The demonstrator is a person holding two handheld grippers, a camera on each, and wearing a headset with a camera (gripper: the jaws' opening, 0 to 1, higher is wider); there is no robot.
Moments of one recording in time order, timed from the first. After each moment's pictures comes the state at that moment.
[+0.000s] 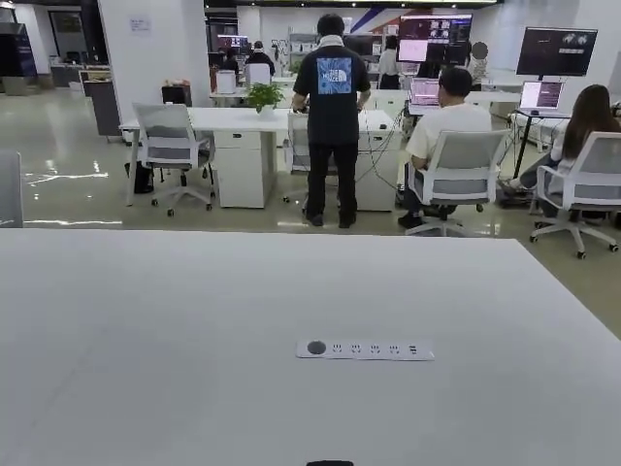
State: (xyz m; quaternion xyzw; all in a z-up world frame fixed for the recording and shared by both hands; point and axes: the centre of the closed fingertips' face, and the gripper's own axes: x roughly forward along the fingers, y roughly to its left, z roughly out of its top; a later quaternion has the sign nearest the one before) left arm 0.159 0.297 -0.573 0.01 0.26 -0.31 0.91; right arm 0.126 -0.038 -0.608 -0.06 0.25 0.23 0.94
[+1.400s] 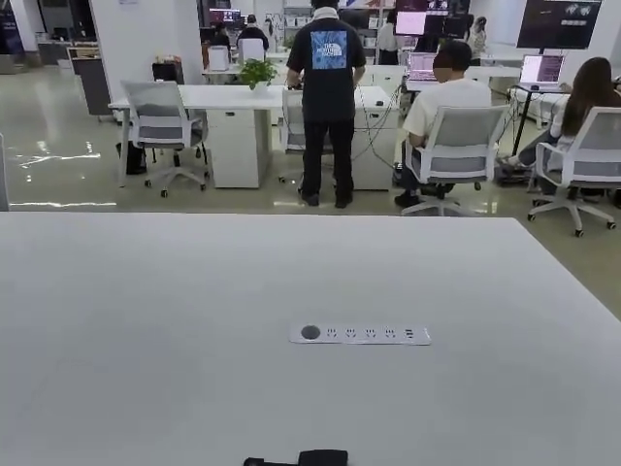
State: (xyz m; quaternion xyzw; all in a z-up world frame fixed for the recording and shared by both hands) left arm 0.175 0.274 -0.591 0.04 0.28 -0.35 0.89; right arm 0.141 -0.024 -0.625 -0.08 0.27 0.28 0.92
